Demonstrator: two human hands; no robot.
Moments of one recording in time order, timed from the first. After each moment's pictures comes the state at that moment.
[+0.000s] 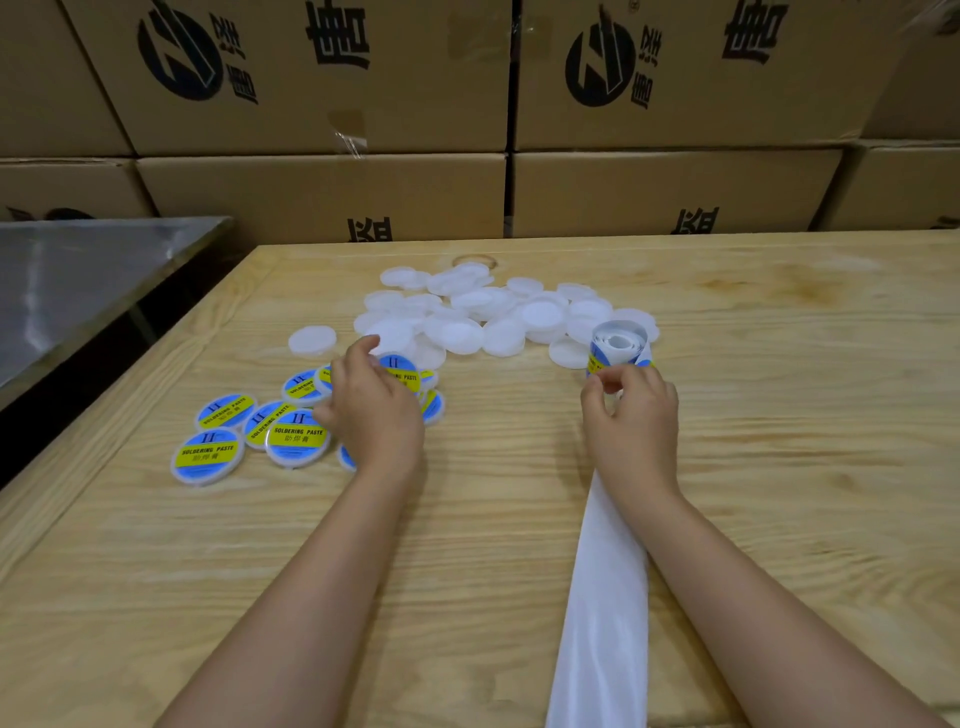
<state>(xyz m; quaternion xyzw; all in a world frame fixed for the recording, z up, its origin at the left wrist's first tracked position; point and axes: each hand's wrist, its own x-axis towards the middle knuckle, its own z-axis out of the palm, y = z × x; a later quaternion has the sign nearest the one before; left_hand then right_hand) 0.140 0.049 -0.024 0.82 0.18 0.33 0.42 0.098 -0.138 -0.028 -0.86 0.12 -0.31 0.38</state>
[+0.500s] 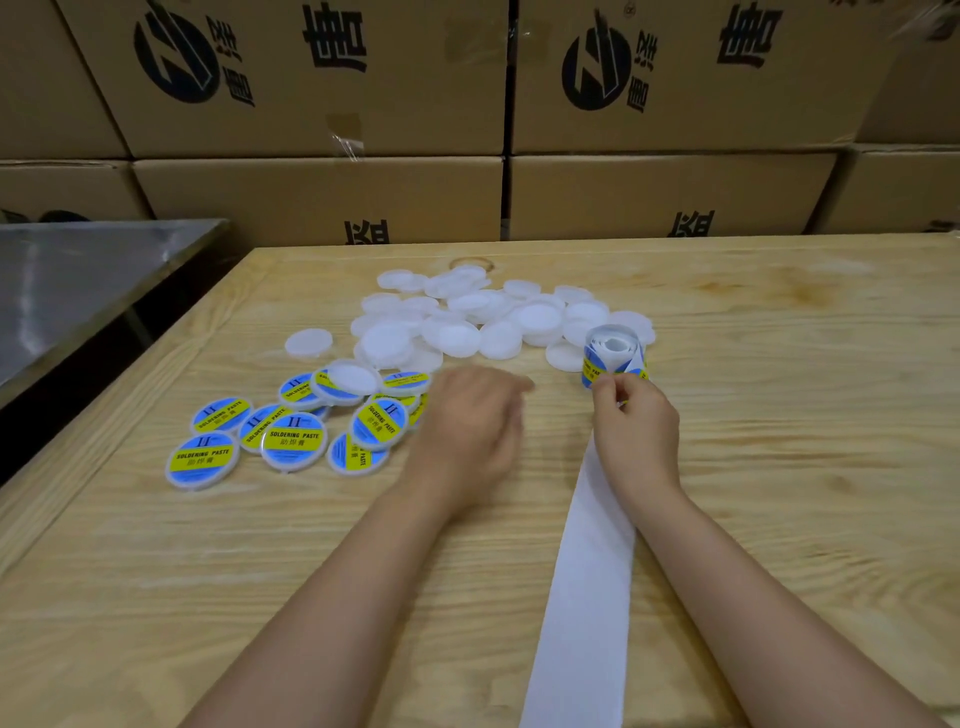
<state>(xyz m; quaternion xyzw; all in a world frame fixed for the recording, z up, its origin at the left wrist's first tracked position) 0.112 0.017 -0.023 0.82 -0.33 0.39 0.26 0.100 -0.144 -0.024 -0.83 0.16 -0.26 0.47</state>
